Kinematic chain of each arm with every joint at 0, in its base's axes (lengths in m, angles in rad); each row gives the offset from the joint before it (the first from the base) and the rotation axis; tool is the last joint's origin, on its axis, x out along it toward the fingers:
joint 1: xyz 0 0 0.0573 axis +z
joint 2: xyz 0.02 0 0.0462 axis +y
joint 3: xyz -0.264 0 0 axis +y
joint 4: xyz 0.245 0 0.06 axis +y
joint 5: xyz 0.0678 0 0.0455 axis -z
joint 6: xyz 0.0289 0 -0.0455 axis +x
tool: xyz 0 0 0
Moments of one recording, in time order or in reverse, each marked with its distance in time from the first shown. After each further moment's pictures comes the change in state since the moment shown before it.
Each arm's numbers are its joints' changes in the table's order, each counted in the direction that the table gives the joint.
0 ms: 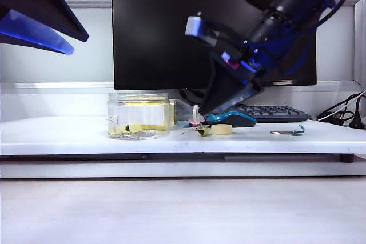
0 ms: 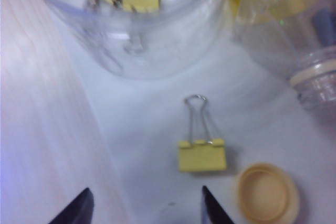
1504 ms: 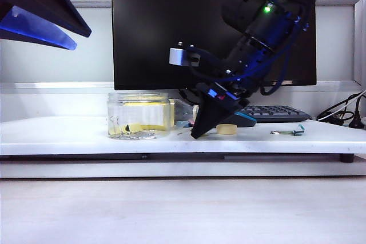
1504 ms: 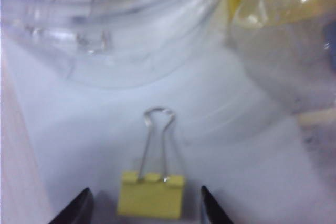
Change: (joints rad) left arm 0.000 0.000 0.000 -0.031 0.000 0.000; right arm 0.046 0.131 -0.067 -0.045 0.115 -0.095
